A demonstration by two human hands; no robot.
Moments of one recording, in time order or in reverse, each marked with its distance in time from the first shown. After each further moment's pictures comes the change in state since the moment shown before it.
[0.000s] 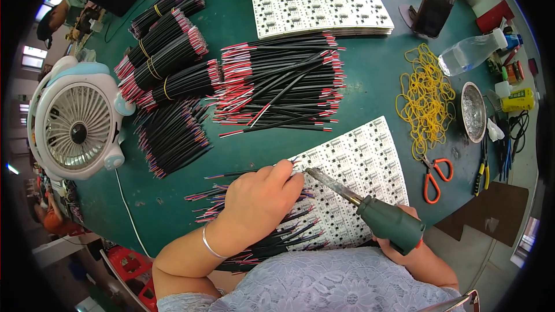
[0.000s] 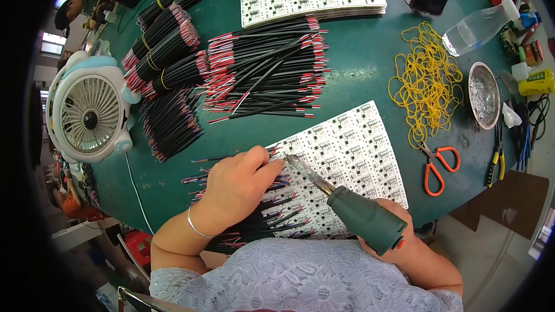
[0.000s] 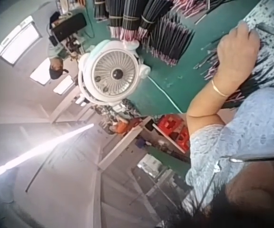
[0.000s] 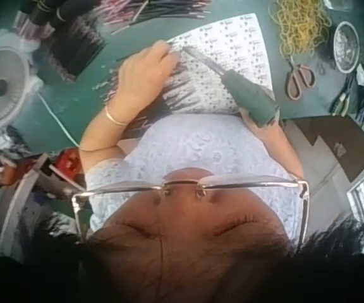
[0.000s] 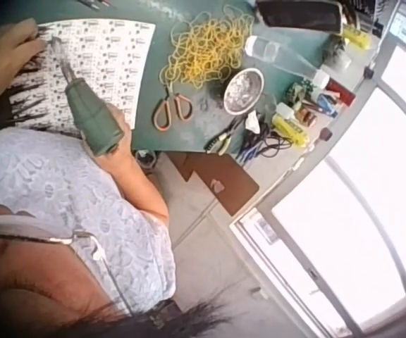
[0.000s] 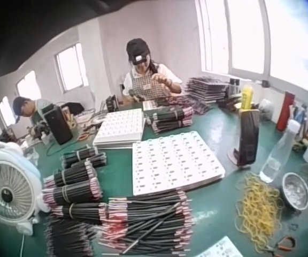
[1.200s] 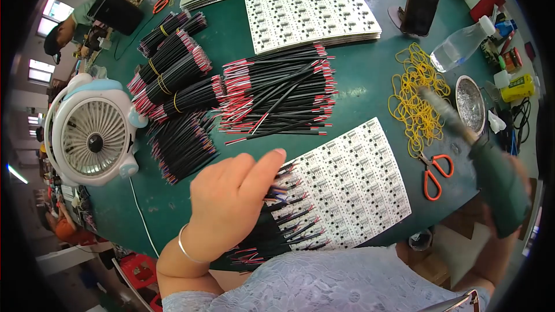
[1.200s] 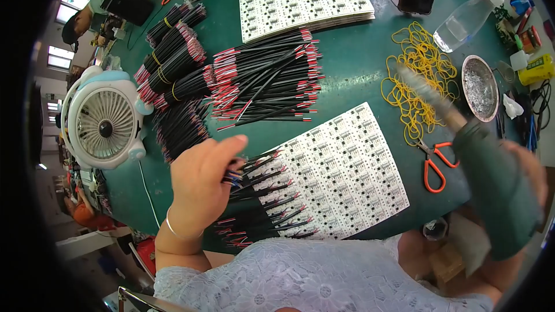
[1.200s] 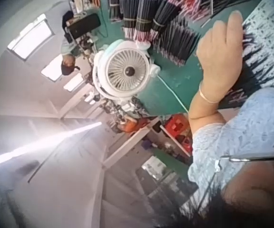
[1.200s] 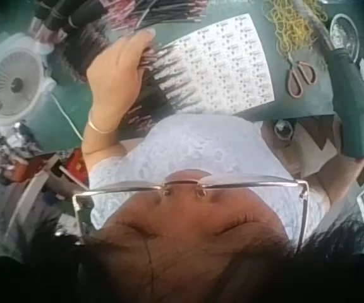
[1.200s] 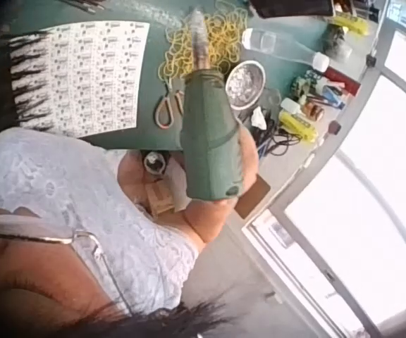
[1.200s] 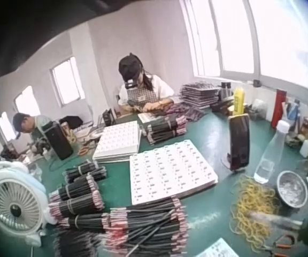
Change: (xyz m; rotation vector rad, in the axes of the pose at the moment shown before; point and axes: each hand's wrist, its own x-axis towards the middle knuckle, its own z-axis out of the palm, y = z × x) left_hand 0.011 -0.005 -0.050 0.070 0.218 0.091; right_hand -0.059 0.005 -0.166 -0.880 0.198 0.066
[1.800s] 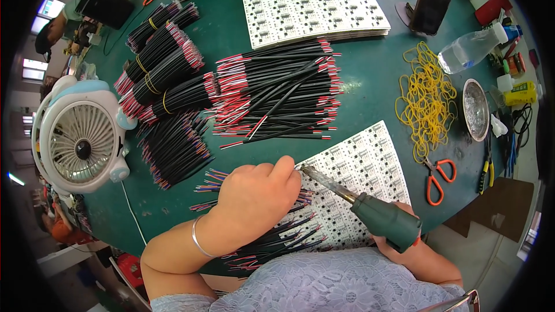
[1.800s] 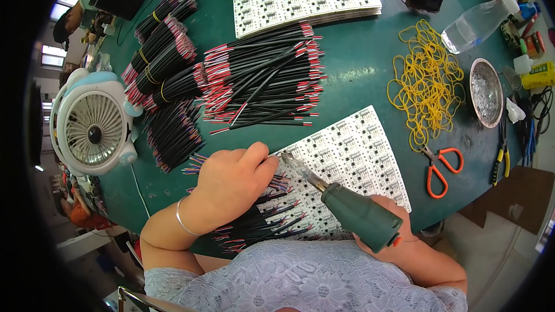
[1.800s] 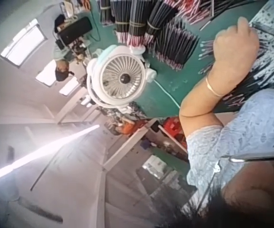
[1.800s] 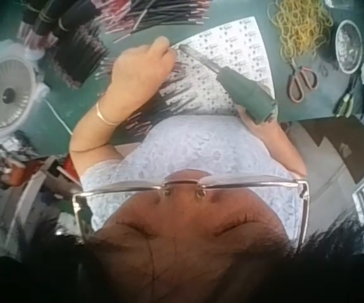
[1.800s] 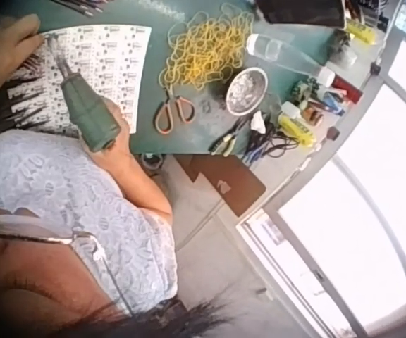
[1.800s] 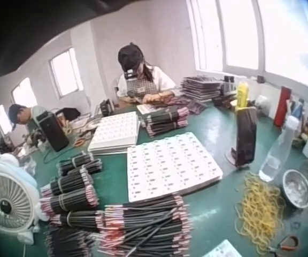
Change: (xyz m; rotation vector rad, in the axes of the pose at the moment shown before) left_hand 0.005 -0.007 0.032 0.136 -0.373 0.090; right_hand 0.036 -0.143 0.114 1.006 -0.231 0.088
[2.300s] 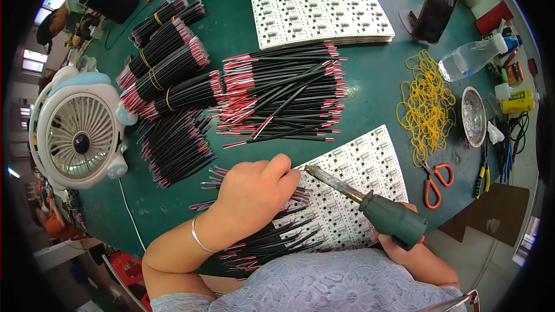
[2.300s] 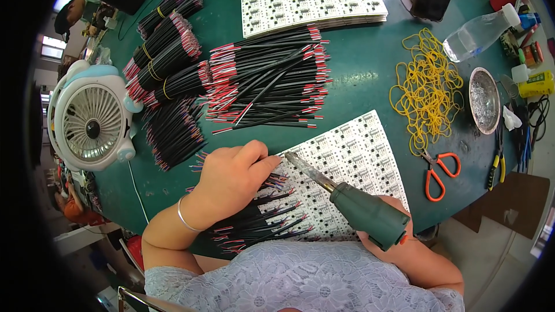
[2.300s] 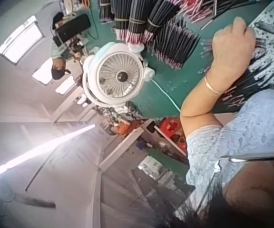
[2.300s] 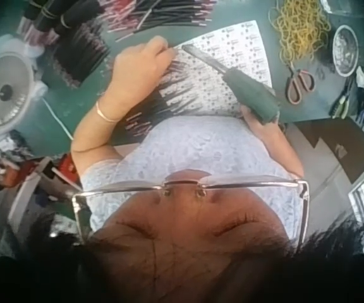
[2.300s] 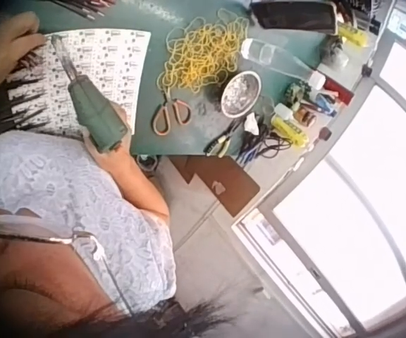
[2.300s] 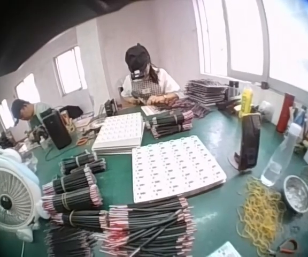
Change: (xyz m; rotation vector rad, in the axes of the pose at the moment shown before) left_hand -0.007 -0.010 0.013 -0.173 0.178 -0.038; right_hand -0.006 0.004 0.001 -0.119 0.013 -0.036
